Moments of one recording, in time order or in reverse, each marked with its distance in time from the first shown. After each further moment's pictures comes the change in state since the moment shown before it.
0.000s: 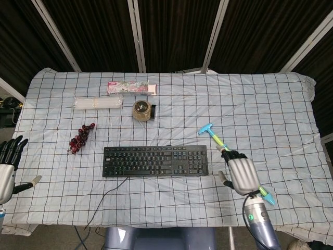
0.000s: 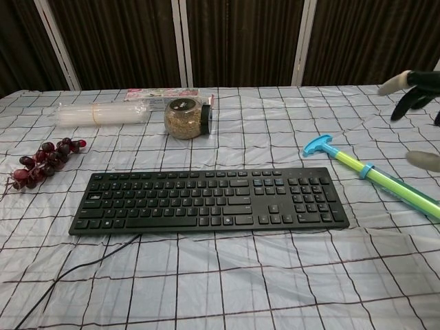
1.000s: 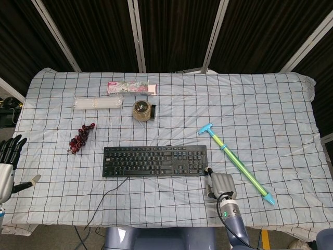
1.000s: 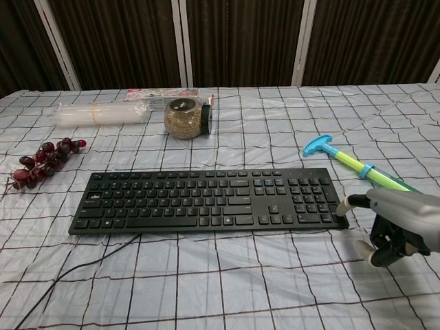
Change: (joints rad) left arm -0.001 0.003 -0.006 -0.001 -0.009 -0.002 -0.011; right arm 0.091 -0.360 0.104 0.161 0.582 -0.127 -0.253
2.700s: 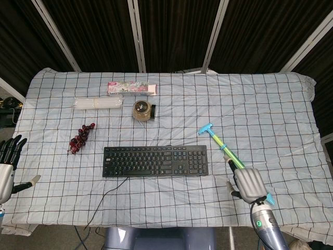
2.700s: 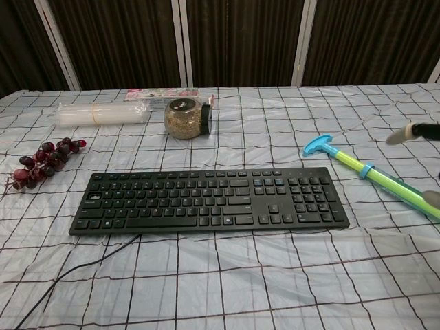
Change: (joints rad) left arm 0.002 0.003 0.002 0.001 0.005 0.005 0.005; right arm -0.178 0.356 -0.018 -0.197 -0.428 -0.080 0.111
